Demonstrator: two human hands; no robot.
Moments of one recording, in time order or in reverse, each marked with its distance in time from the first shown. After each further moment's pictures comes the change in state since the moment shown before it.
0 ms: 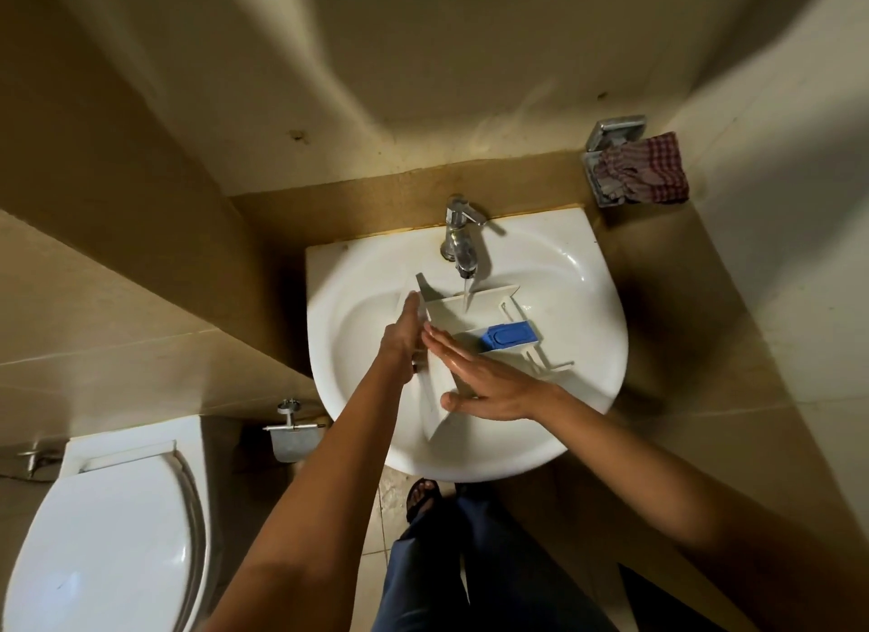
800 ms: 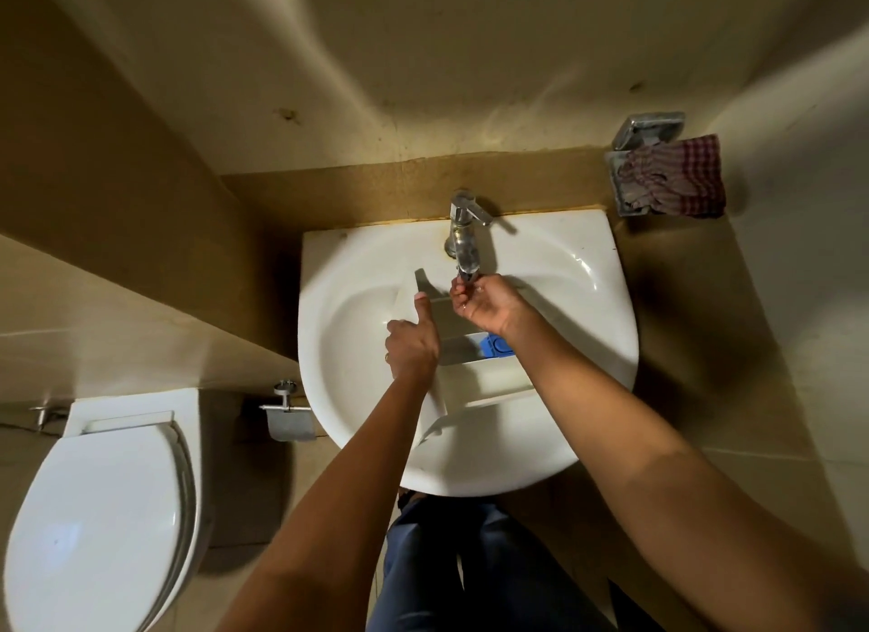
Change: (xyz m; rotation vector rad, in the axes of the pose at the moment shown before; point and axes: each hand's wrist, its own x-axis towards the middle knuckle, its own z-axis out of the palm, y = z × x) left_hand -0.002 -0.010 0.044 0.289 0.429 0.189; right_hand 0.096 0.057 -0.061 1.887 0.433 0.651
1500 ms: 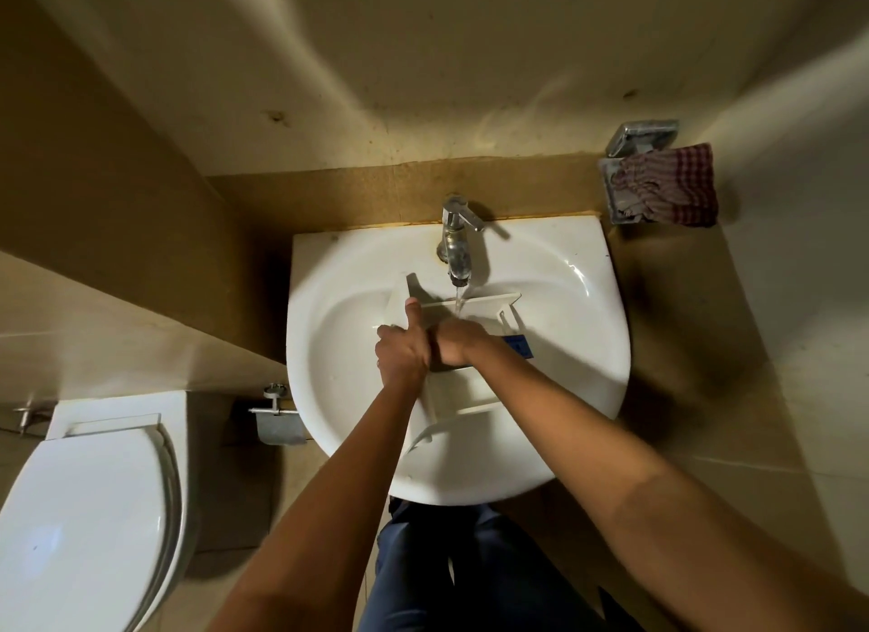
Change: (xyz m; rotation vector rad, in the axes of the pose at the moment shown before) left_hand 0.004 -0.002 0.000 -0.061 -0.019 -0.023; right_hand -0.004 0.040 -0.003 -2.098 -0.027 -0.116
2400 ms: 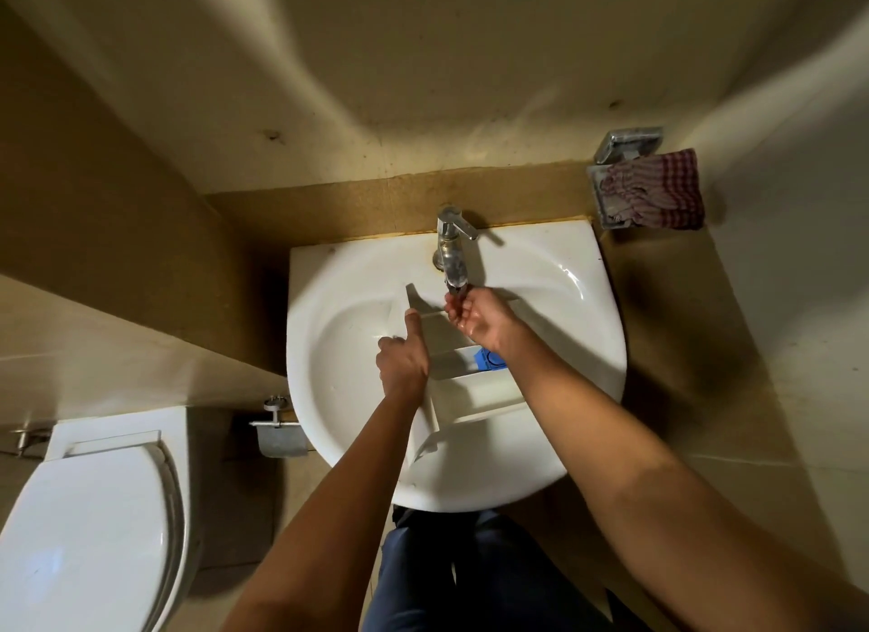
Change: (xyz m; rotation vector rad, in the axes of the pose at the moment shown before) left_hand -0.003 -0.002 0.000 -0.028 -0.008 -0.005; right_hand 0.004 0.024 -0.033 1.915 0.165 0.155
